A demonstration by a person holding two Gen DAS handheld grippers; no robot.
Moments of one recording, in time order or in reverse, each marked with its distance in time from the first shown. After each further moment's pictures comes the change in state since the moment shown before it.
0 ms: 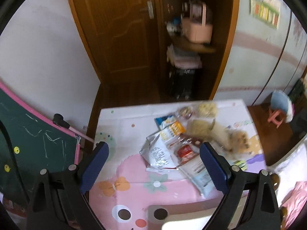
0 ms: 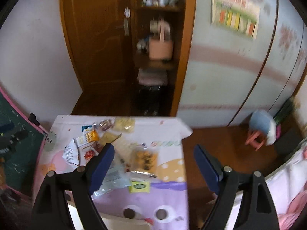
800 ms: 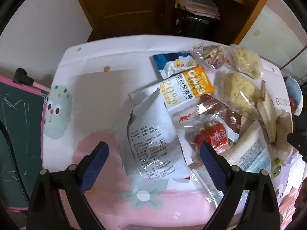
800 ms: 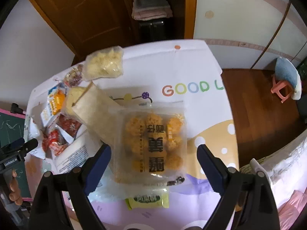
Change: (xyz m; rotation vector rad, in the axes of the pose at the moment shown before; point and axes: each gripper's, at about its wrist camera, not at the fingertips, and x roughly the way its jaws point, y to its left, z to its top) left arm 0.224 -0.011 -0.048 -0.108 0.367 -0.037; right arm 0.228 0.001 -0.055 0.109 0.394 0.060
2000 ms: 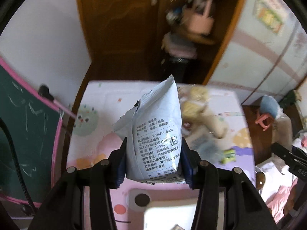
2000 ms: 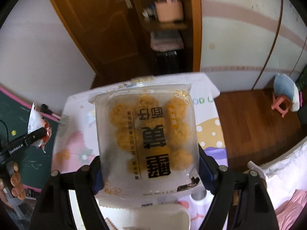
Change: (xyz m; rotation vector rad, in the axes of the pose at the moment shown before) left arm -0.215 0.020 -0.093 0.033 -0.331 -0.125; right arm -0.197 0.027 -0.090 -0.056 -0.269 0.109
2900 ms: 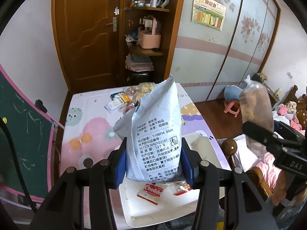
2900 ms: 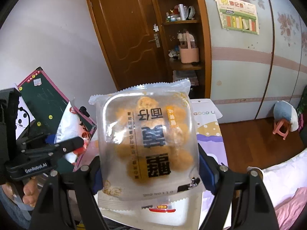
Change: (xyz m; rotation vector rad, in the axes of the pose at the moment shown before) left arm -0.172 -0.053 -0.168 0.177 -0.150 -0.173; right arm -0.175 0.056 -0.153 -0.082 -0.299 0.075
